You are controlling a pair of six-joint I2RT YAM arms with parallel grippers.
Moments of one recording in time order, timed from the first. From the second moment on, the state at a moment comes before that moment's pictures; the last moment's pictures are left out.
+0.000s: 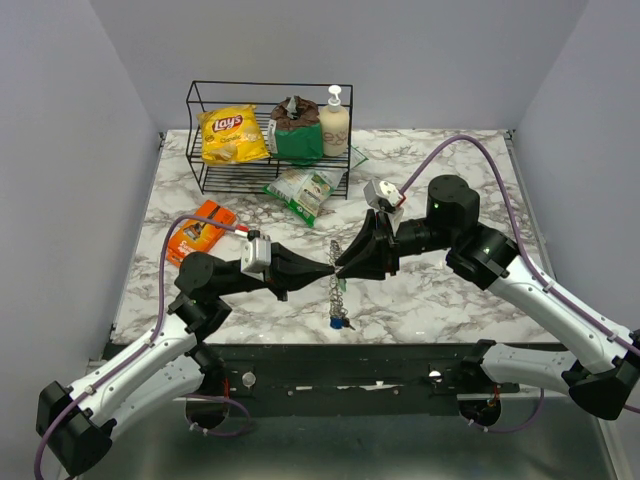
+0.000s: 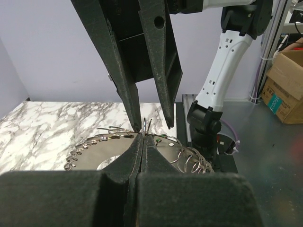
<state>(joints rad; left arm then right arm) -0.71 0.73 0.54 0.57 0.76 -0.23 0.78 1.11 1.15 -0.24 -0.94 0.06</state>
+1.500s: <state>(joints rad) -0.71 0.72 0.61 0.51 0.75 -0.22 0.77 1.08 1.14 -0.23 -0.92 0.06</state>
